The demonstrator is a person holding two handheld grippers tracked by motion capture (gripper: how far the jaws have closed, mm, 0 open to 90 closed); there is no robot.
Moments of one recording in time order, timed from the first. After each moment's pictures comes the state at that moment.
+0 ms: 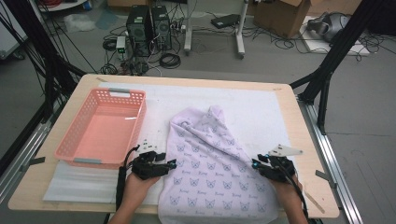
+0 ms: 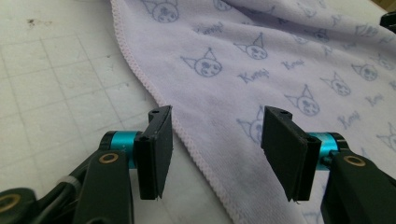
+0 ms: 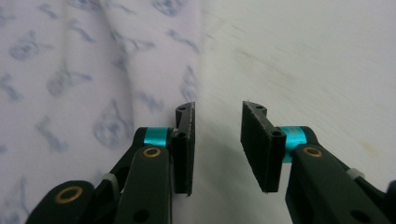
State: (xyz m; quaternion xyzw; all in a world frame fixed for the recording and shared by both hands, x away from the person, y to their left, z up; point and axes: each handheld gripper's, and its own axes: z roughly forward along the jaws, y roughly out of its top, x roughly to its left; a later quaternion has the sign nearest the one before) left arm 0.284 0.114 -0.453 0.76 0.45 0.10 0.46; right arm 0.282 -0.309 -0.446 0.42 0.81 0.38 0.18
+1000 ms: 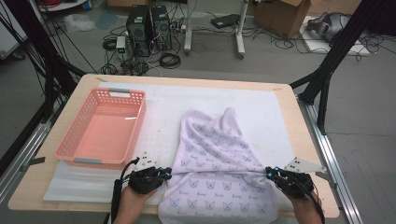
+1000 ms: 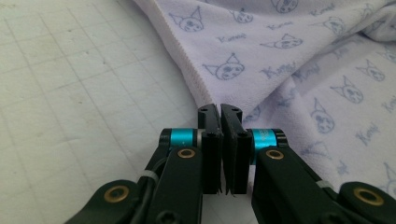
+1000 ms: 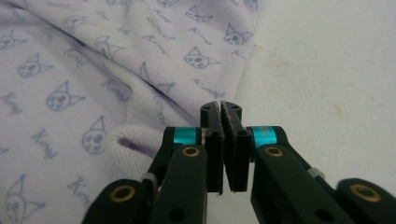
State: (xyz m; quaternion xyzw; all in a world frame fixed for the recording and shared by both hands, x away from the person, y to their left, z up) left arm 0.241 0.116 -0.453 0.78 0.41 0.10 0.46; right arm 0.224 -0.339 -0.421 0.40 0.80 0.39 0.20
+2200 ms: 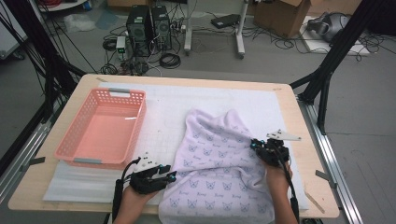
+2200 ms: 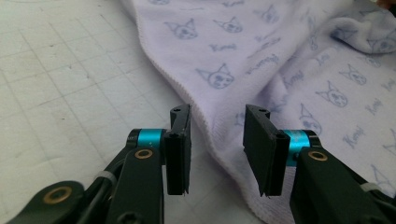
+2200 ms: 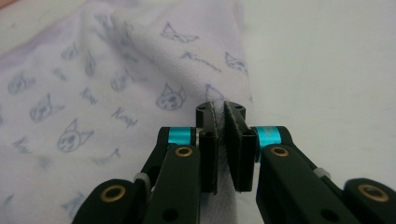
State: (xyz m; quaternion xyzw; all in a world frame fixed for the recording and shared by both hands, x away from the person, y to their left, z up) left arm 0.242 0.115 -0.454 0.78 0.38 0.10 0.49; right arm 0.310 -0.300 -0.423 0.49 0.73 0.41 0.22
